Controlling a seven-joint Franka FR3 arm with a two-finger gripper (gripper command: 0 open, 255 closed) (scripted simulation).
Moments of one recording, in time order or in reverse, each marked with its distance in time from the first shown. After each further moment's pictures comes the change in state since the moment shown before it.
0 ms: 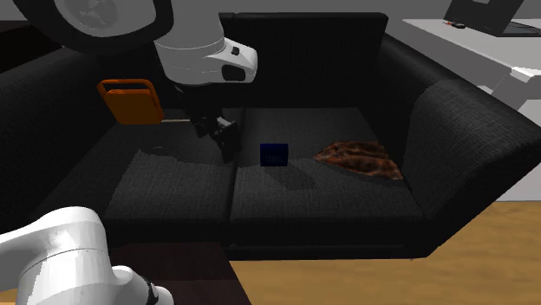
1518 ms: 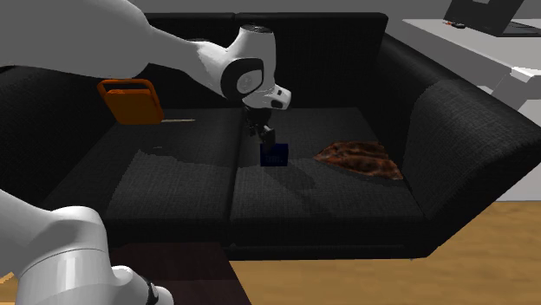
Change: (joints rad) arm -0.016 0.690 0.300 0.145 0.001 0.550 0.441
